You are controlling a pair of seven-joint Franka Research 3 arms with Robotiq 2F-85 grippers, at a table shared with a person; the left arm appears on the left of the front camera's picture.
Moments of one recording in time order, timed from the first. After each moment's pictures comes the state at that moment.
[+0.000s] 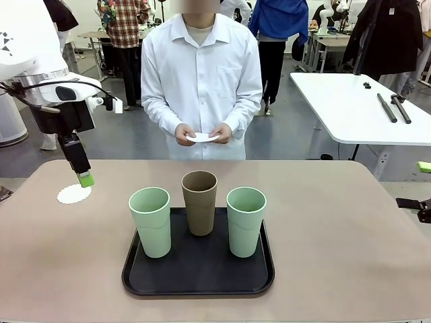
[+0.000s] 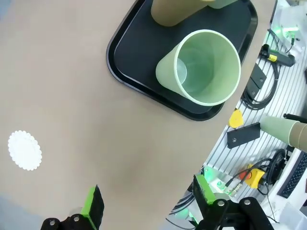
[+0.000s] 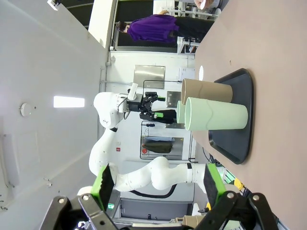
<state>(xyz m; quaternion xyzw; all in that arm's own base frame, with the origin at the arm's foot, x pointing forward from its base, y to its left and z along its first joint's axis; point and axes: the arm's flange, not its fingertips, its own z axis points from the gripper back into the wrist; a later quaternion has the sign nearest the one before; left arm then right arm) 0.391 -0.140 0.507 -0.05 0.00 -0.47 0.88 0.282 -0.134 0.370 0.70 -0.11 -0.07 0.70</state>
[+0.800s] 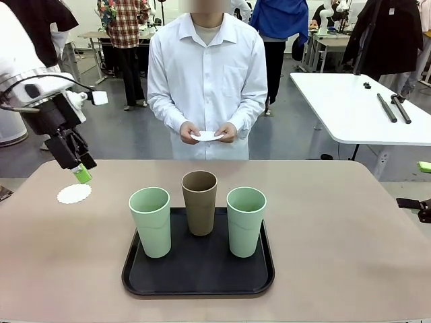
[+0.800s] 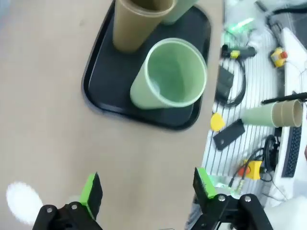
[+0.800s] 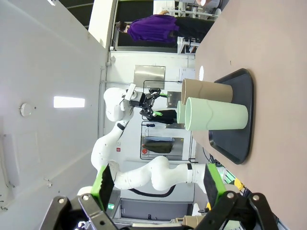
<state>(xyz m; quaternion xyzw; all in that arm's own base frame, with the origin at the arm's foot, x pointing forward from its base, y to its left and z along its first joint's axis) 0.416 -0.097 0.489 -0.22 -0.08 -0.58 0.78 0.282 -0.135 0.370 0.70 -0.11 -0.08 0.70</state>
